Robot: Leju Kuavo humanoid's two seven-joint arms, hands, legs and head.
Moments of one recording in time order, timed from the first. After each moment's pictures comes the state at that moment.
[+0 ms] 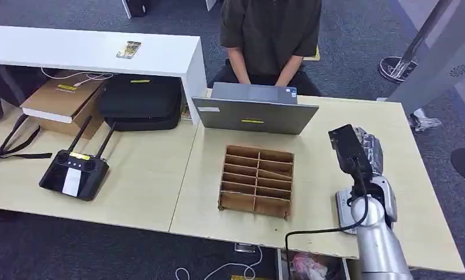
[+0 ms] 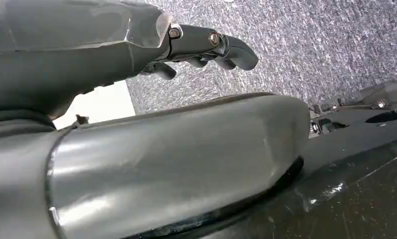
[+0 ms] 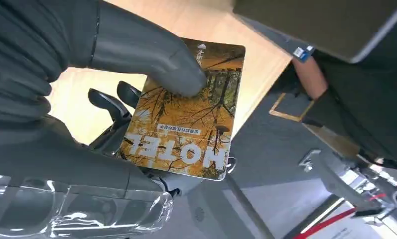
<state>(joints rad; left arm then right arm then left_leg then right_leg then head) -0.08 -0.26 0.85 -0.22 -1.24 0.10 0.08 -0.42 0.02 0.11 -1.31 0.77 -0.08 0.06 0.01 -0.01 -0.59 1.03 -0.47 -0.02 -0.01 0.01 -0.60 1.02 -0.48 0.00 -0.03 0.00</state>
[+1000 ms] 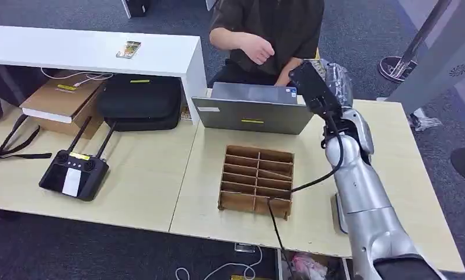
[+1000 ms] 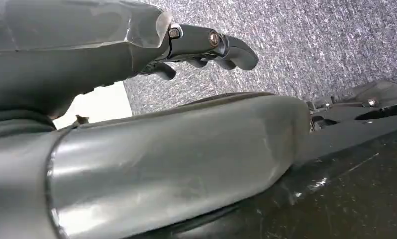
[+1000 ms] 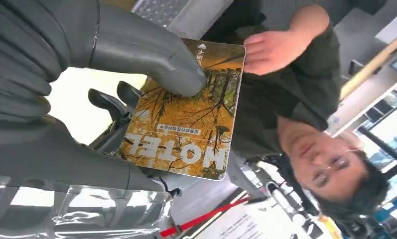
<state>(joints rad) -0.09 -0.26 0.85 -0.22 -1.23 0.09 0.07 -0.80 0.10 0.31 -1.11 0.76 -0.05 0.03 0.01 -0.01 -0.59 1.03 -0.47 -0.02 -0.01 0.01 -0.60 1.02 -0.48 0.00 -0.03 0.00</state>
